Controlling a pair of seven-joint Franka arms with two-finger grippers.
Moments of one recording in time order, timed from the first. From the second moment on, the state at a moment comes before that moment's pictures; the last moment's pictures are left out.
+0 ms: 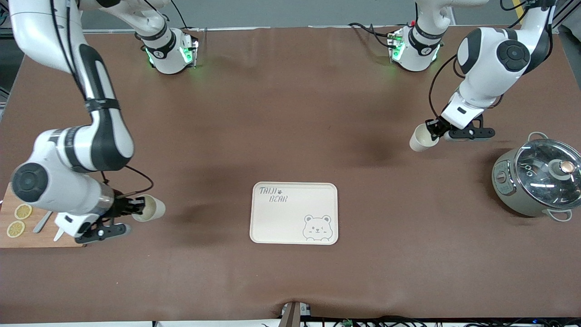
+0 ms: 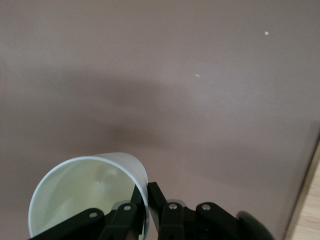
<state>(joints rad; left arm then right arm) -0.11 -0.19 -0.02 -2.51 -0.04 2.41 -0.13 0.06 0.56 -0.02 -1.45 0.06 1.97 -0.22</state>
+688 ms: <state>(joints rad) -0.07 -0.19 -0.02 -2.68 -0.07 2.65 -0.06 -0.03 0.55 0.00 -1.76 0.10 2.40 -0.42</state>
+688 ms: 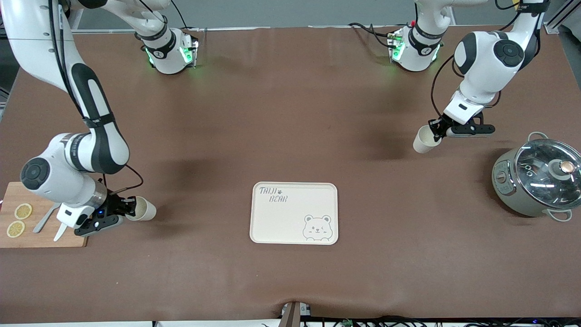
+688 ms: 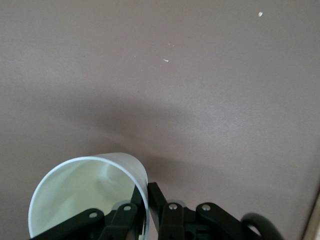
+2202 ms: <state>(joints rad) -0.02 0.10 -0.02 -2.56 -0.41 2.75 0.41 -0.03 0.57 0.00 -1.85 0.10 2.61 -0.42</state>
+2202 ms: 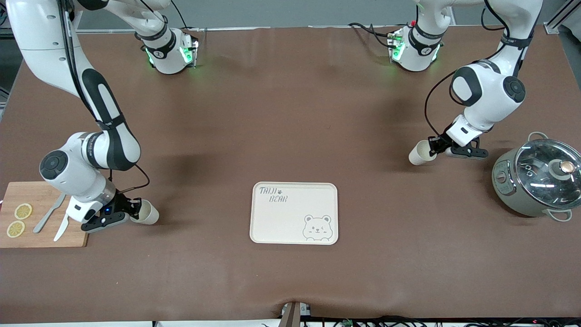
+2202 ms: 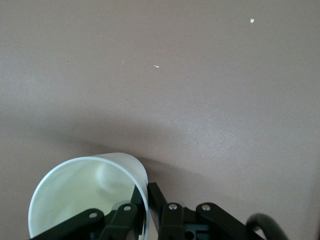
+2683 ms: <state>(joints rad) 0.05 0.15 -0.01 -2.52 -0.29 2.78 0.41 -0.03 0.57 0.00 -1.85 0.10 2.61 -0.42</state>
